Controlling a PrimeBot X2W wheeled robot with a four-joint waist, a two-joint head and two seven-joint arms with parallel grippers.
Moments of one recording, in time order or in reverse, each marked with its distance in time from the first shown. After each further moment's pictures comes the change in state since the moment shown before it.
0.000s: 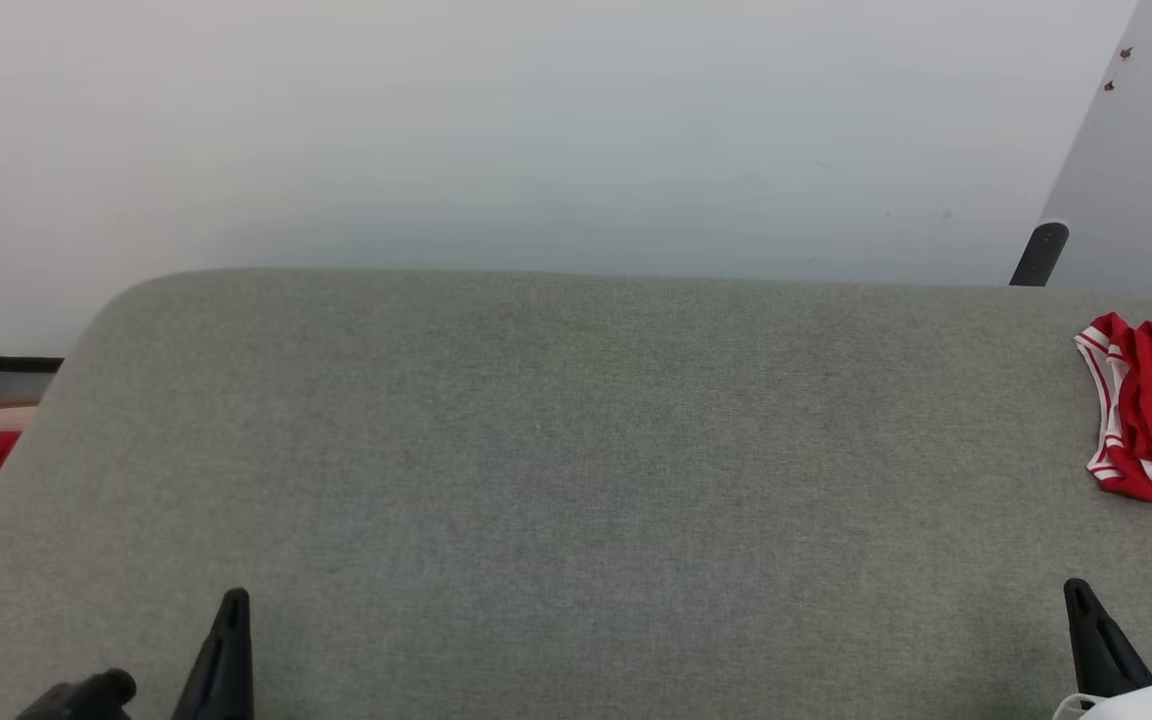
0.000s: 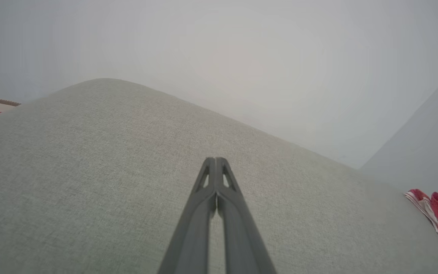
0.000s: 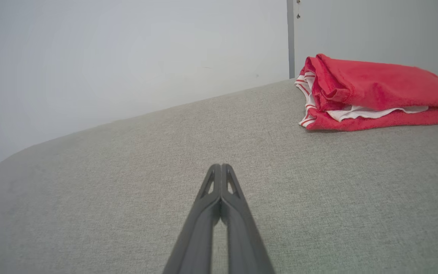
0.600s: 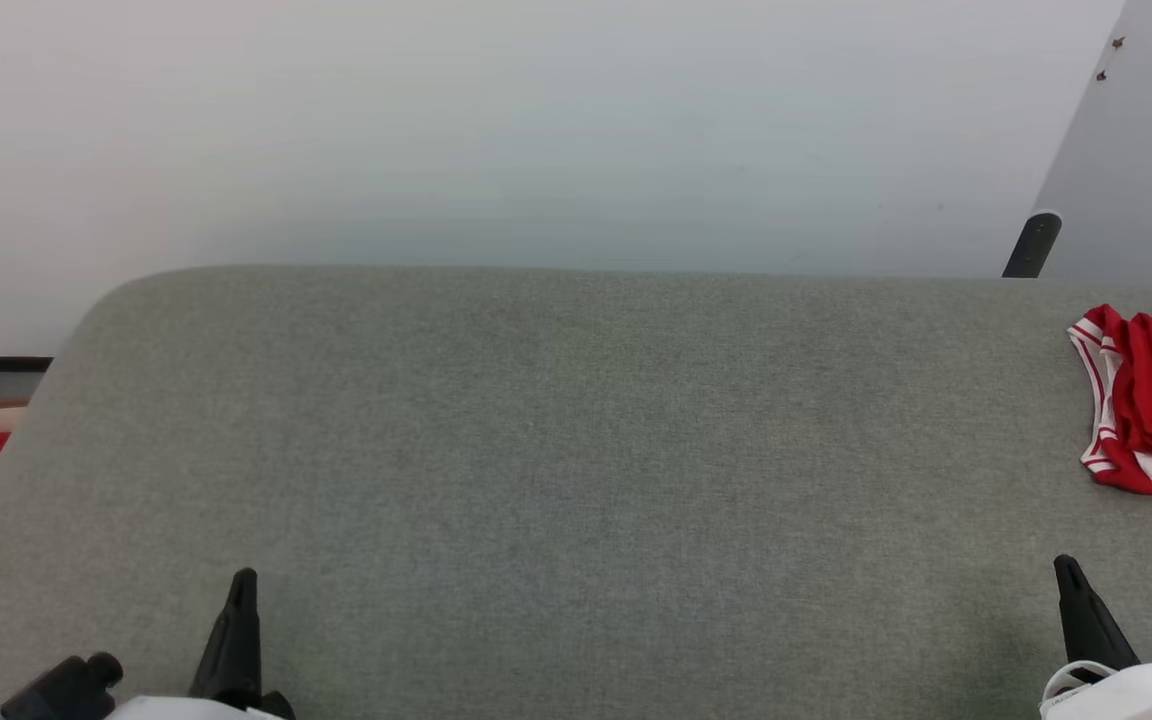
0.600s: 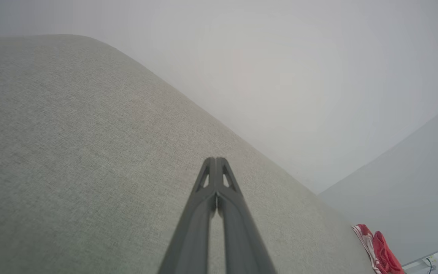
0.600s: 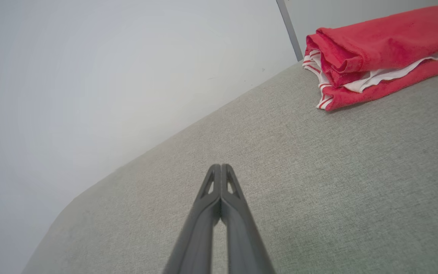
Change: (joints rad) left arm -0.050 -0.029 0.008 0.018 -0.258 0.000 0.073; right arm -0.035 0.029 -0.002 -0.007 0.281 0.000 0.047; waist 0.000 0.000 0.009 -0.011
